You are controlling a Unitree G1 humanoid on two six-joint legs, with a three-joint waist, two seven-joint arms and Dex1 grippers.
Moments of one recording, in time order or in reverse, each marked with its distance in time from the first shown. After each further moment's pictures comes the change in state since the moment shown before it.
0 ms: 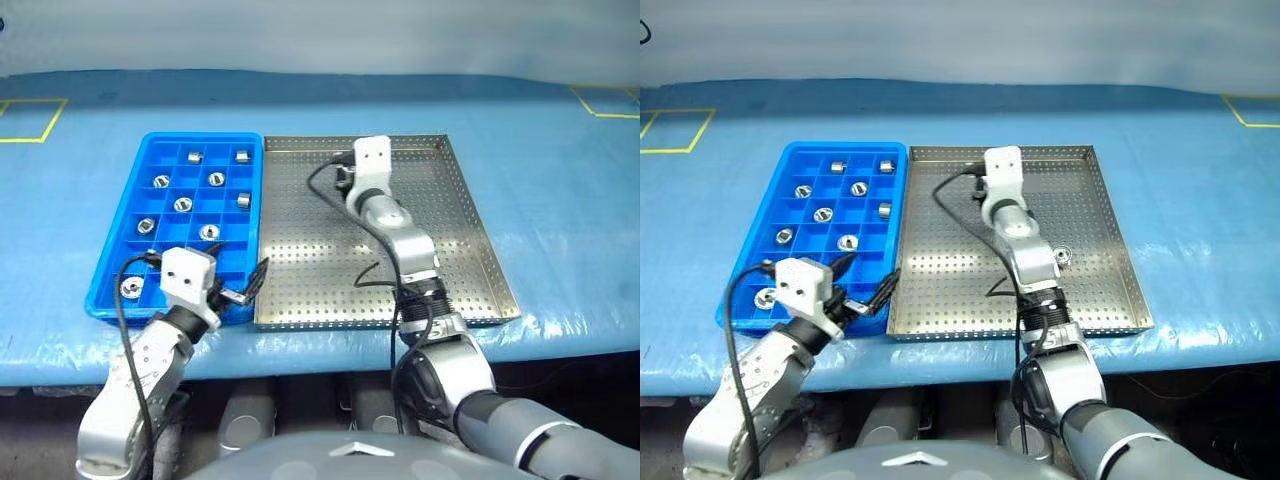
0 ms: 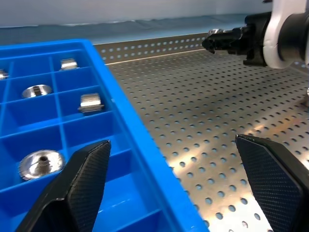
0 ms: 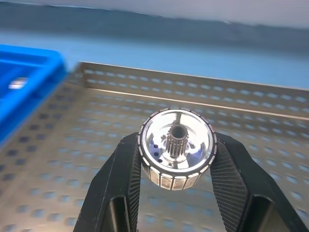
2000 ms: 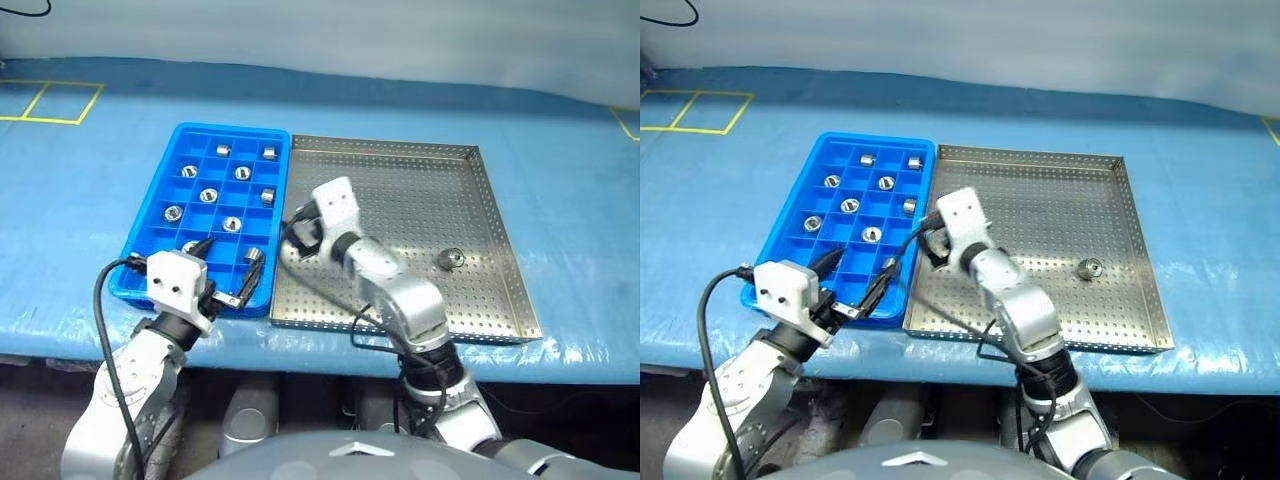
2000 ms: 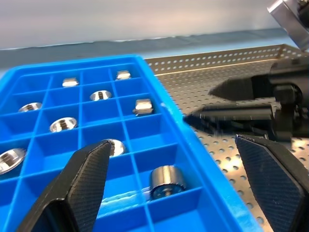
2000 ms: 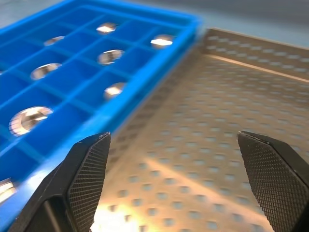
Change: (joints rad) left arm -0.032 0.024 -0.038 -0.053 -0.010 0.009 -0.019; right arm 0.295 -0.055 0.054 -0.533 0.004 0.319 0.043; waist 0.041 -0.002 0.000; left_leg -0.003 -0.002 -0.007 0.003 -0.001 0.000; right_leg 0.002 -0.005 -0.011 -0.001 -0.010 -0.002
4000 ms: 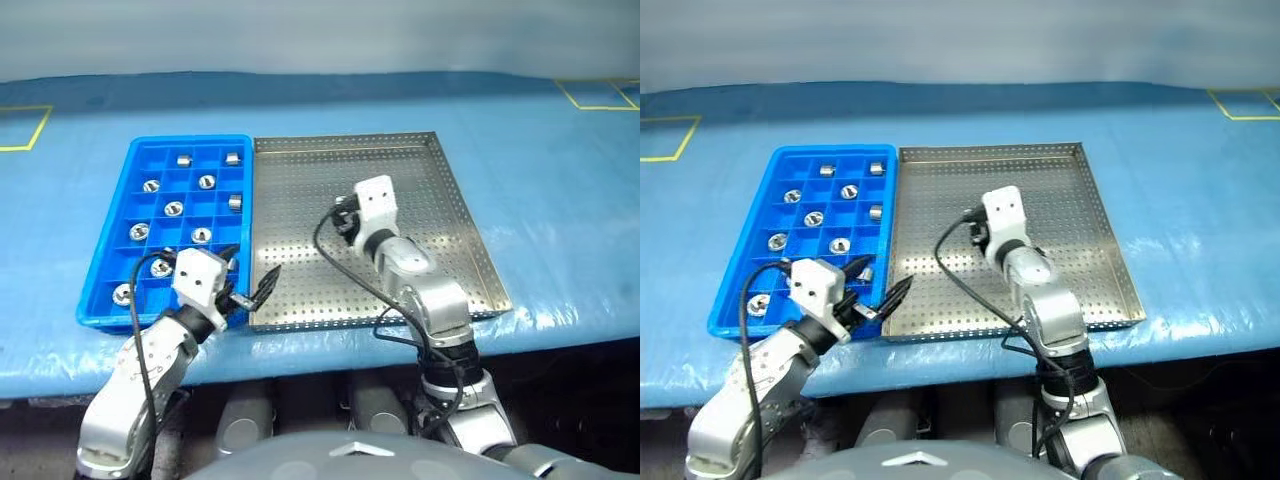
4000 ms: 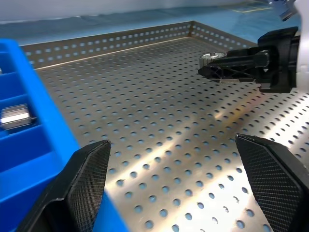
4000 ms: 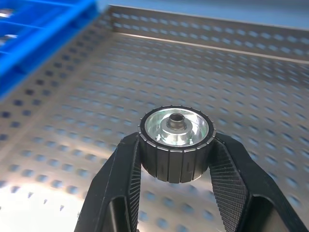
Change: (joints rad) left arm 0.009 0.033 0.001 0.092 -0.010 -0.043 -0.046; right arm -0.017 -0.034 0.046 0.073 0.020 -0.054 0.097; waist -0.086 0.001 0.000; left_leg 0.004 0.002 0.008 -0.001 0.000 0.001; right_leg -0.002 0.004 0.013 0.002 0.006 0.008
